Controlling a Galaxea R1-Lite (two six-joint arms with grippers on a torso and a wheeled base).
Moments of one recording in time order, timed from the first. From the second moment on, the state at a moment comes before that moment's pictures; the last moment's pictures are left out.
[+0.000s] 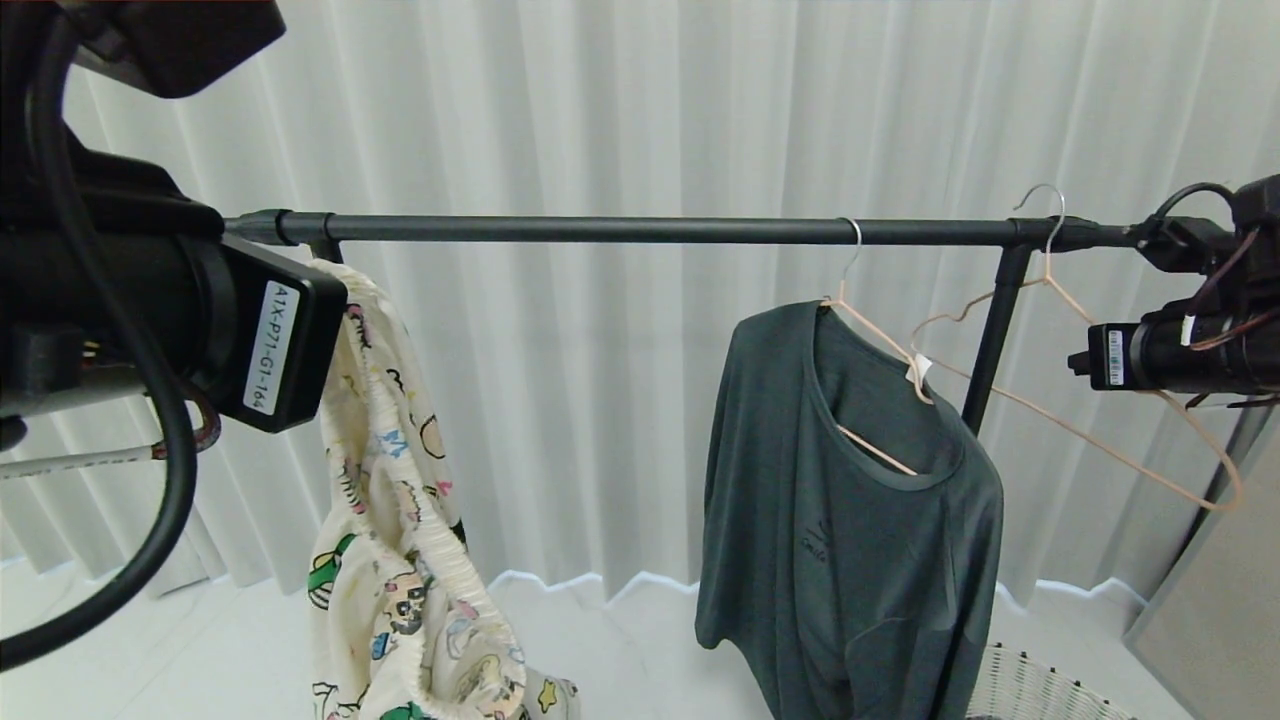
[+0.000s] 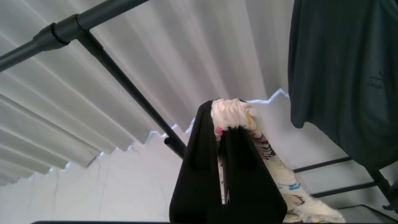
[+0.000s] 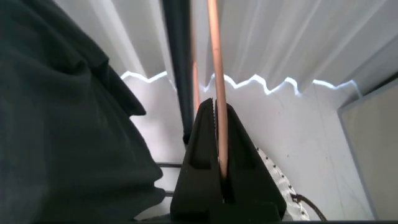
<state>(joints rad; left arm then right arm) -0.87 1.35 -1.46 0.63 0.72 0.04 0.08 1.61 -1.24 0.14 0.03 0.06</state>
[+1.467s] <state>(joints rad) -0.85 1.35 -1.39 0.63 0.77 0.03 0.08 1.23 -0.95 0.11 0.01 0.03</state>
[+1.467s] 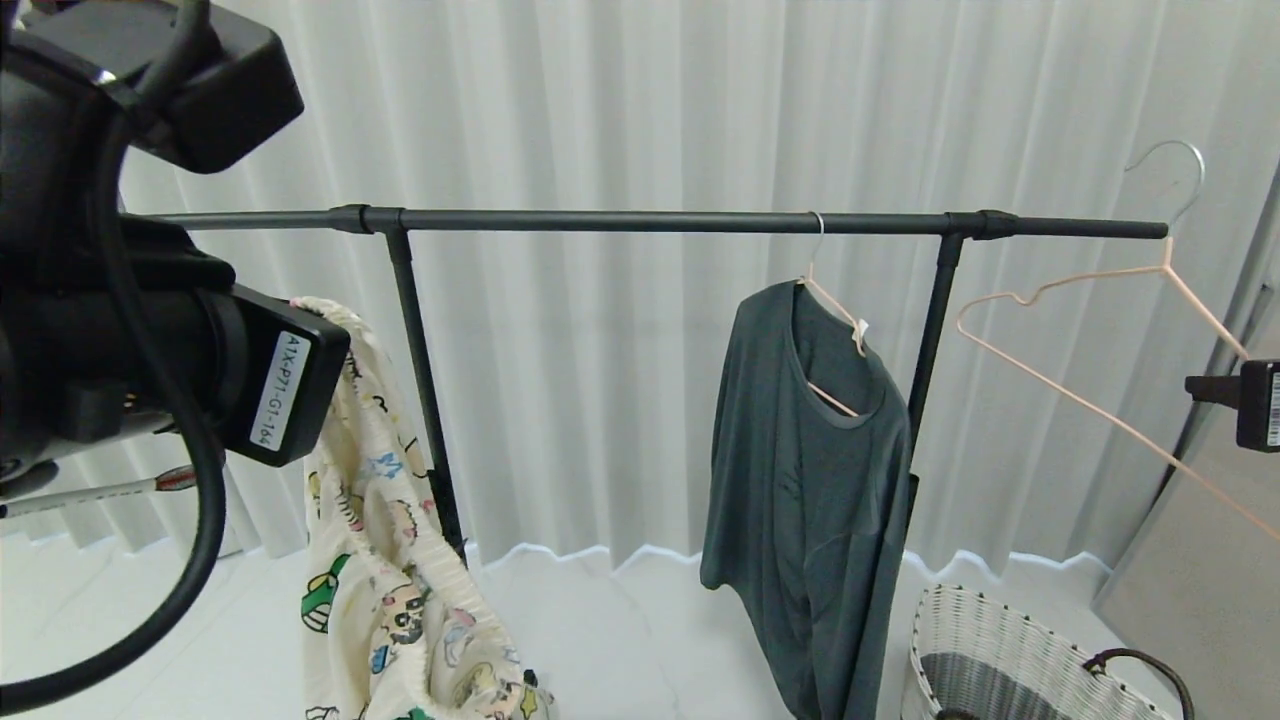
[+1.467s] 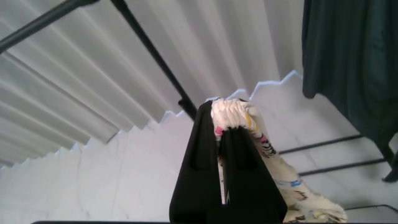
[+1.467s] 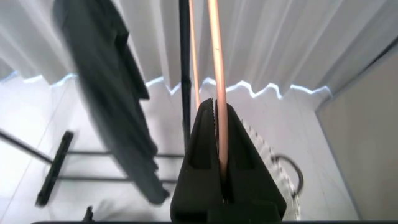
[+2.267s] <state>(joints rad) -0.85 1.38 -1.26 0.56 0.76 -0.14 0.70 0.98 -0.68 0.07 0.02 0.12</state>
